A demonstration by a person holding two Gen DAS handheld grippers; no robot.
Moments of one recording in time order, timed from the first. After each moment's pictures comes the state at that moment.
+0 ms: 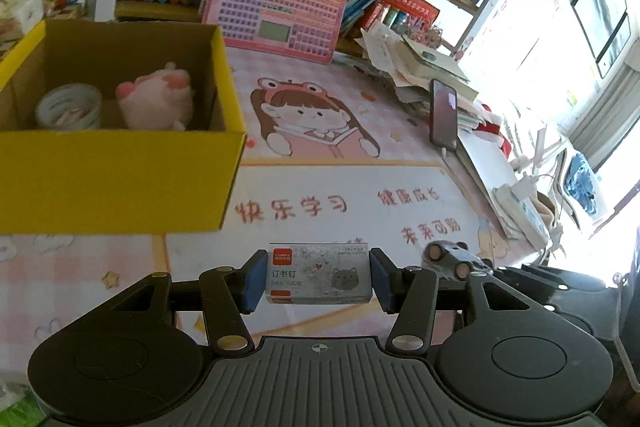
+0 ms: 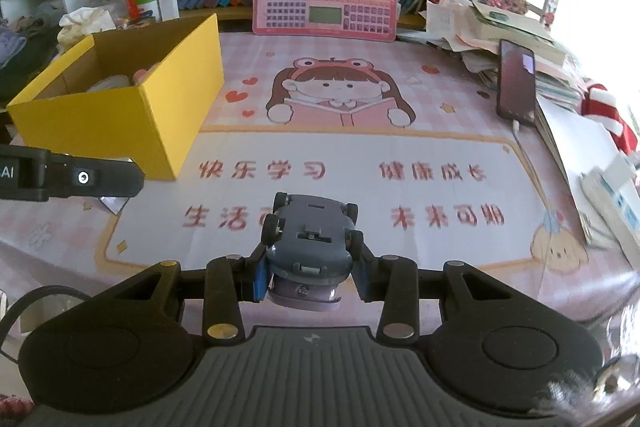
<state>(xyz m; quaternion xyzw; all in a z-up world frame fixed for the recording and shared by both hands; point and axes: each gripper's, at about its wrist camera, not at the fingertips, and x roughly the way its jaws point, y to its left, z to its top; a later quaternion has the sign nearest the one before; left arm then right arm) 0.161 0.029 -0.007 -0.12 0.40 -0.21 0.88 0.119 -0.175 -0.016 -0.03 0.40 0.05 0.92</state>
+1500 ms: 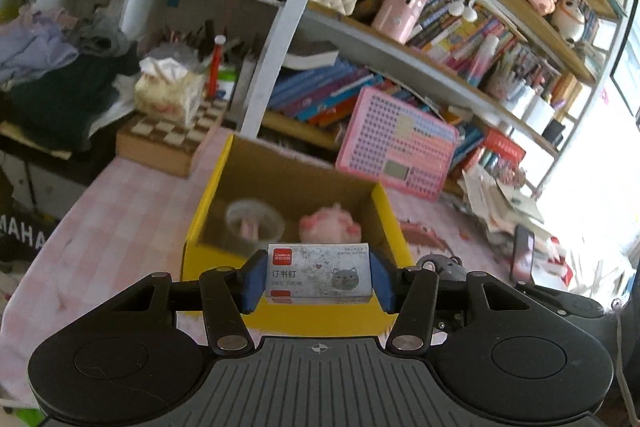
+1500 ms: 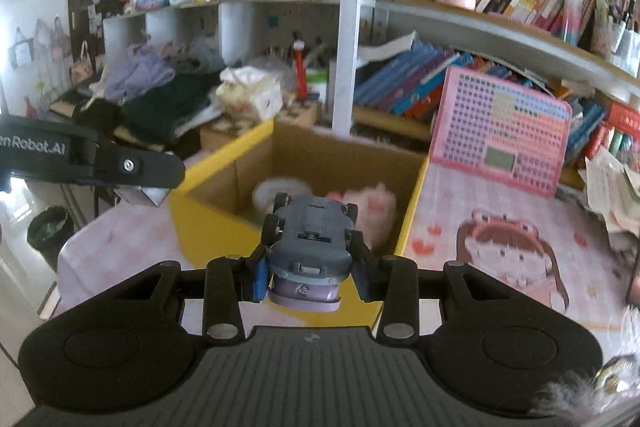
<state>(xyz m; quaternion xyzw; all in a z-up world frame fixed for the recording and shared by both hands) 0.149 0.169 0.054 -0.18 0.27 -0.06 0.94 0.174 -0.024 0.047 -0.09 0.26 0.25 0.93</state>
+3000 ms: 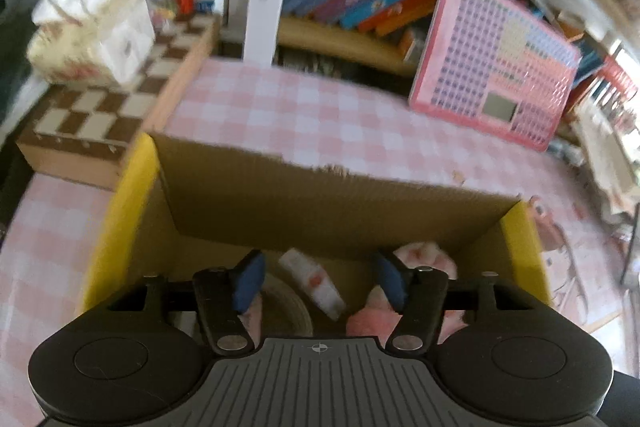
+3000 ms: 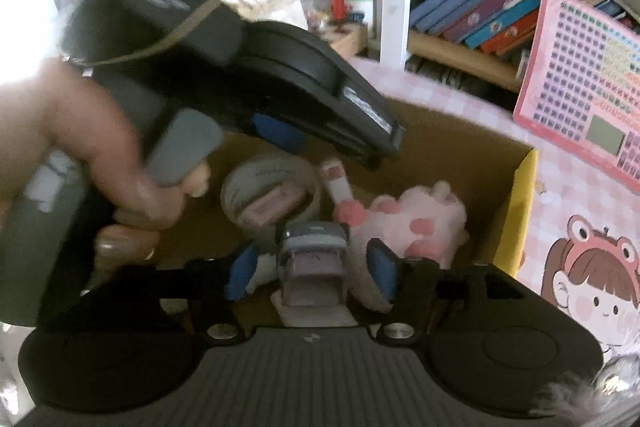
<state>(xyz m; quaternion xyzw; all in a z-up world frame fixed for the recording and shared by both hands) 0.405 0.152 -0.018 -0.12 0.44 -0.01 0.89 0.349 0.022 -0.018 -0.10 0.38 0.33 0.86</state>
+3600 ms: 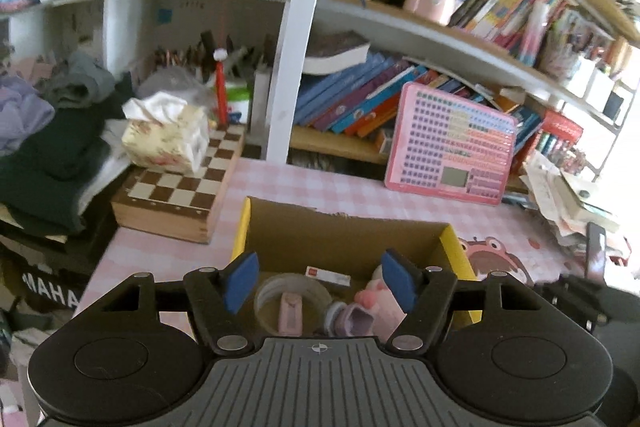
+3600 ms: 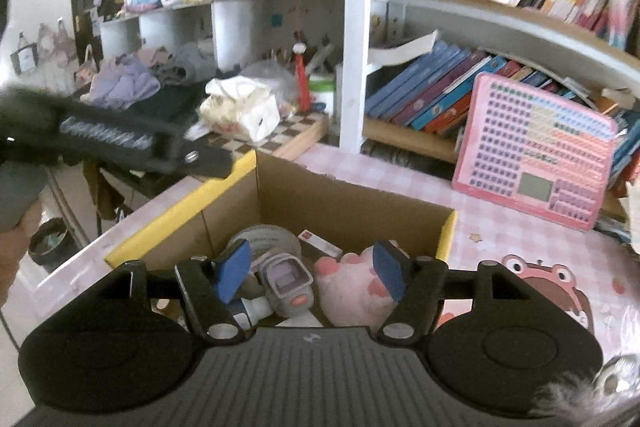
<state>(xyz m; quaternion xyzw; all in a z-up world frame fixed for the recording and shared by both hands) 0.263 0.180 0.060 -0.09 0.30 -0.02 0.95 0.276 0.003 0.045 -0.08 0.27 0.27 0.92</state>
